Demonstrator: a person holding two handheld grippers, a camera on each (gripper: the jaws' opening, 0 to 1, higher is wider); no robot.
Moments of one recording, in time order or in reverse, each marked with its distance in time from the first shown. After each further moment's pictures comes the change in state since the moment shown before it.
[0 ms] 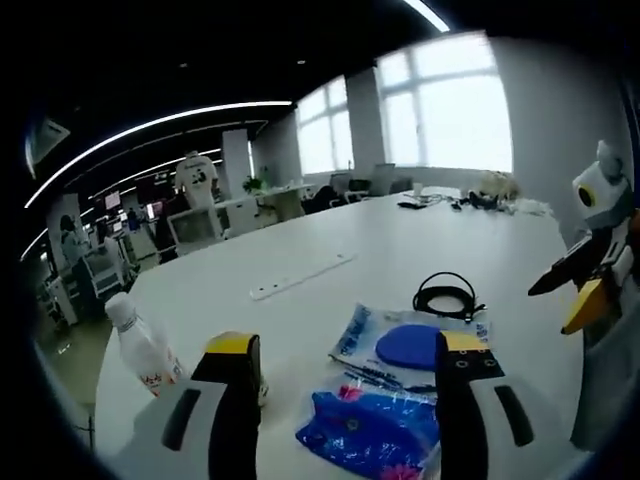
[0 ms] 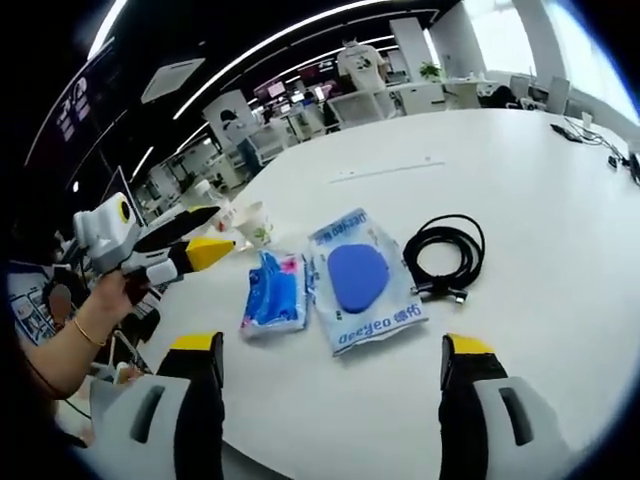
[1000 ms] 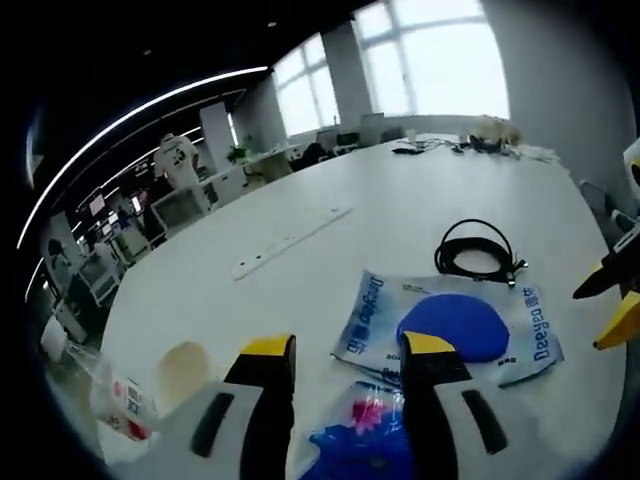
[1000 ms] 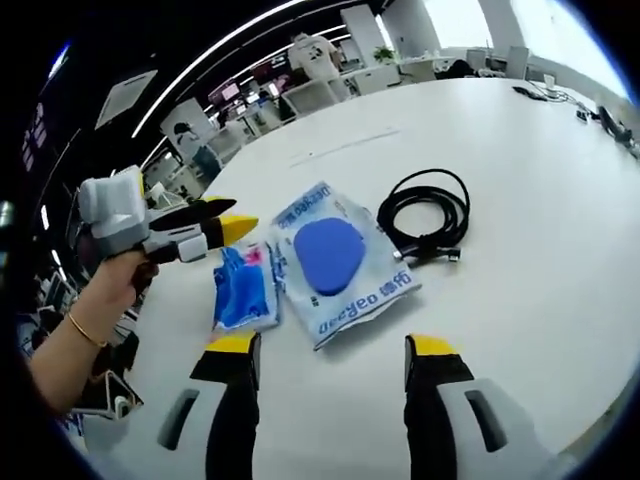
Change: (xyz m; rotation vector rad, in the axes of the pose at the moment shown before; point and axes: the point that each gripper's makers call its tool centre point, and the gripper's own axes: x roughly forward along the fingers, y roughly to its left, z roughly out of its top) left arm 0.089 0.003 -0.044 0.103 0.192 -0.016; right arm 0.041 -0.019 -0.030 0.179 0.032 -0.127
